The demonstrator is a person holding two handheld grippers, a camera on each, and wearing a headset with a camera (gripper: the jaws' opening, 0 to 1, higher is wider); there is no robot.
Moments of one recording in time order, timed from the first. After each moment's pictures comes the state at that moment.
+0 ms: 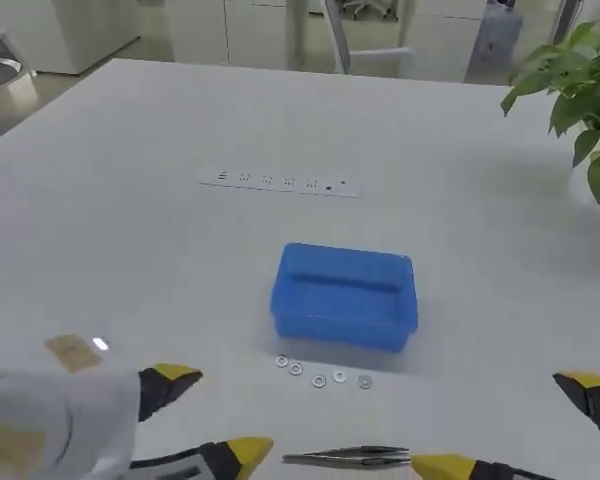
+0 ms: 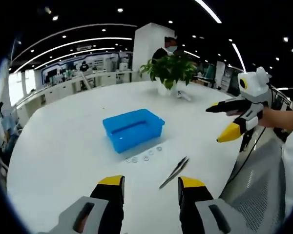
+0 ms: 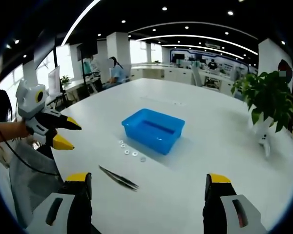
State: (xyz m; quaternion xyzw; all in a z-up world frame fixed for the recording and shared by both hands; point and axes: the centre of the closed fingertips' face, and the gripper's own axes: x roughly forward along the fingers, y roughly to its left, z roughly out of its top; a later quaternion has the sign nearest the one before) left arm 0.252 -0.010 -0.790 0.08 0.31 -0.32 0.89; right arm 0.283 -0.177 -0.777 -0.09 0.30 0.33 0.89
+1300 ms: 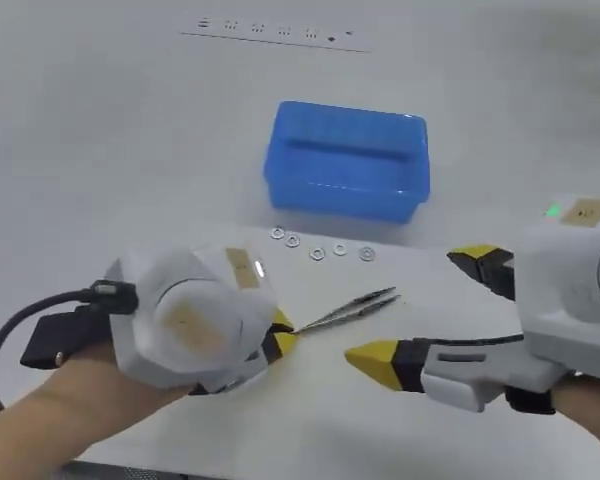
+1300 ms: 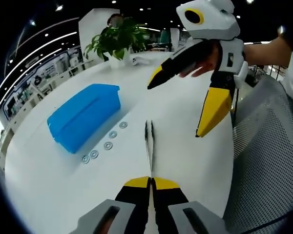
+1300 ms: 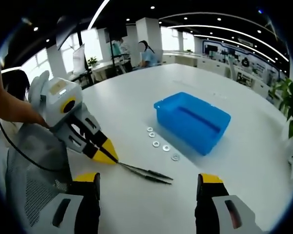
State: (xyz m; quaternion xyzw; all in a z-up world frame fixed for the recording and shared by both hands) left arm 0.248 -0.055 -0.868 0.22 0.33 -0.45 0.80; right arm 0.275 -0.111 -0.829 -0.14 0.34 0.46 0.80
